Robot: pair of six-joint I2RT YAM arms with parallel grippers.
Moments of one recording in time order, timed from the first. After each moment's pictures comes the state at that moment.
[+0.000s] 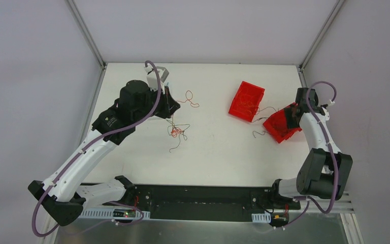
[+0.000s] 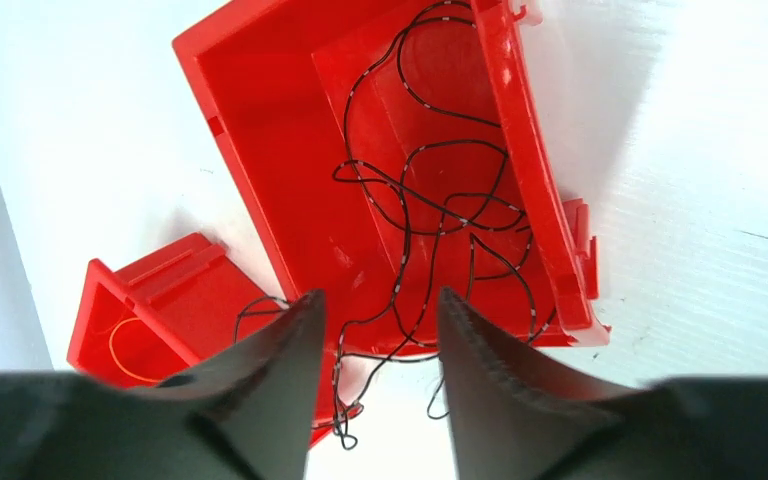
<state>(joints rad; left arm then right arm) -0.65 1.06 1.26 -0.56 0.04 -0.36 -0.18 1.40 1.00 -0.63 0.27 1.22</state>
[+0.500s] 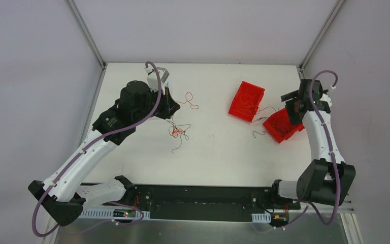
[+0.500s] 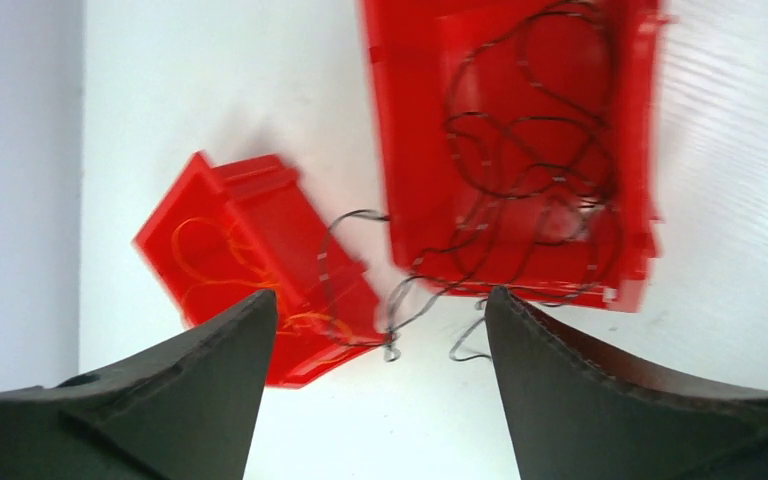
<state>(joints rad) -0.65 1.05 1.24 -0.56 0.04 -0.36 -0.16 1.31 1.10 -0.71 0.21 1.04</state>
